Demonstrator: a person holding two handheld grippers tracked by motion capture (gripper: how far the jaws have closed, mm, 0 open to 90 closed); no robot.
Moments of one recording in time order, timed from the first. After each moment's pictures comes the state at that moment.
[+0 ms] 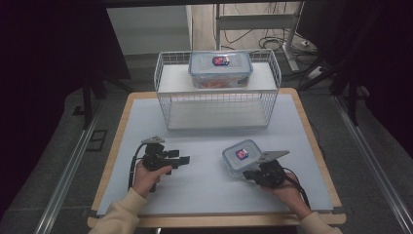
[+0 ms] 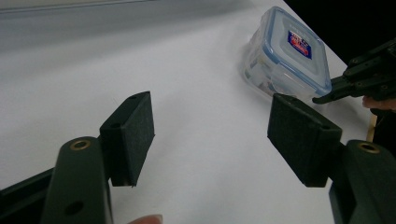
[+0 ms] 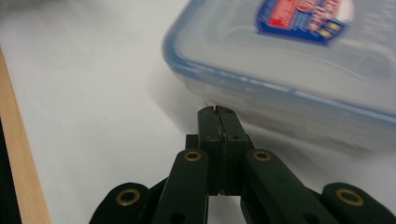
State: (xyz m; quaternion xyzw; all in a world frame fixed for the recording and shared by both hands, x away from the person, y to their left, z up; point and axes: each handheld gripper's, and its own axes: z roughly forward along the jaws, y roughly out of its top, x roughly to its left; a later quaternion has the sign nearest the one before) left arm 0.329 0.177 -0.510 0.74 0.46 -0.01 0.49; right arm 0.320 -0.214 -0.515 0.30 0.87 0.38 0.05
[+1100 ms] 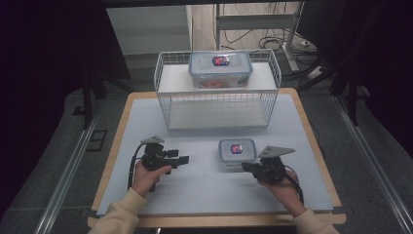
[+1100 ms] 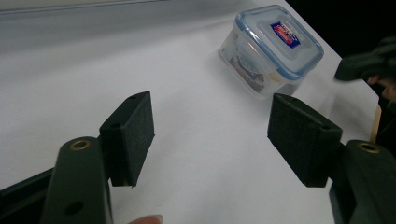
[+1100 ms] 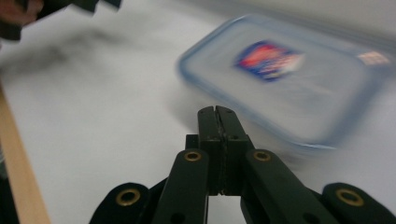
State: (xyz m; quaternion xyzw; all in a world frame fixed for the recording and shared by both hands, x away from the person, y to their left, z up) left arm 0.330 0.180 -0.511 0.75 0.46 0.00 0.49; right arm 0.316 -0.211 -0.488 0.33 0.83 0.44 0.09
